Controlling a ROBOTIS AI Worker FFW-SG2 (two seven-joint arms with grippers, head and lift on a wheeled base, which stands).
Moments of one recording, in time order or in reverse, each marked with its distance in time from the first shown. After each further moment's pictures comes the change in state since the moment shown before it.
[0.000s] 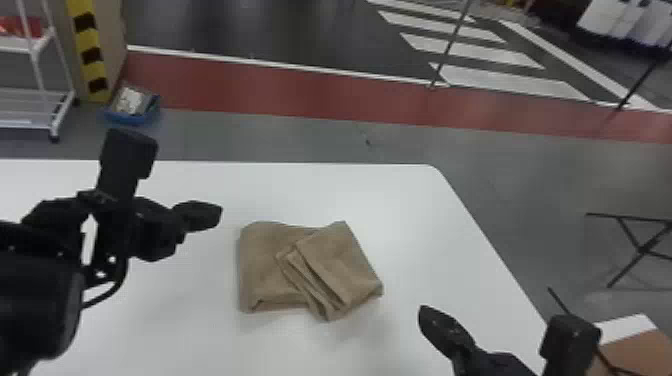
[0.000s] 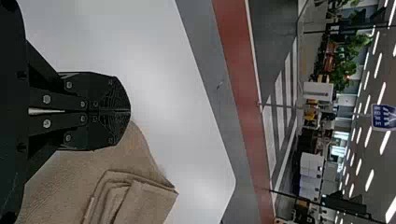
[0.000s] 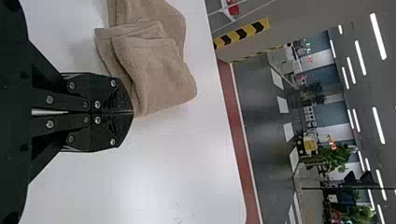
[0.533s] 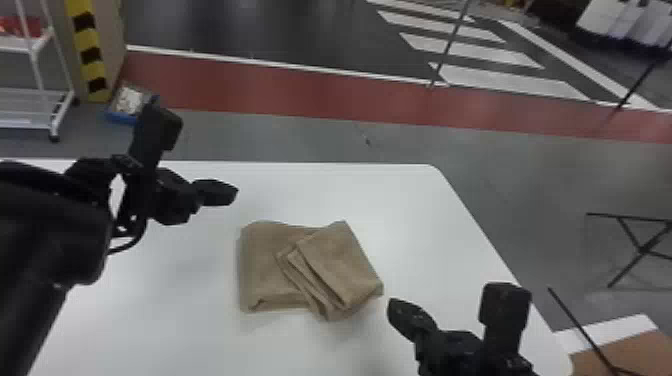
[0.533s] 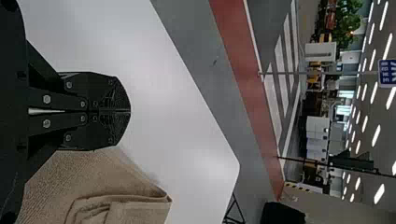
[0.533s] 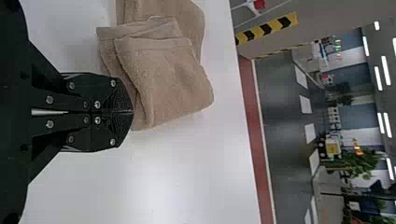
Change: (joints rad) left arm -0.257 0.000 -0.027 0.435 -0.023 -0.237 -0.125; right arm -0.187 0.000 0.129 0.027 0.180 0.242 -0.047
